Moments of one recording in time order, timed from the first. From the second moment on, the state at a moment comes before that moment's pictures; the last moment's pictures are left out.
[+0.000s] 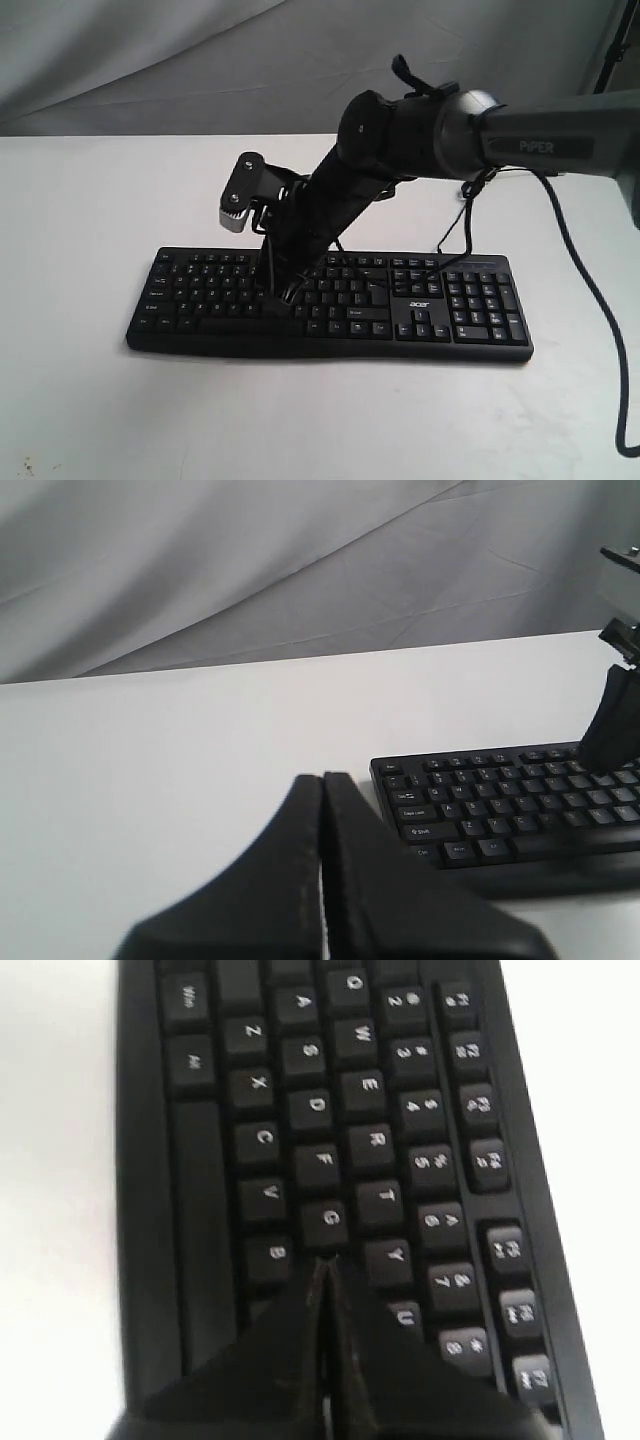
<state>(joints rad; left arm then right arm) -0.17 0.00 0.00 0.04 0.26 -0.02 0.62 2.17 -1.57 0.57 0.73 -1.17</state>
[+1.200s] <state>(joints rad) -0.17 0.00 0.00 0.04 0.26 -0.02 0.68 2.21 -1.57 0.57 0.67 -1.15</state>
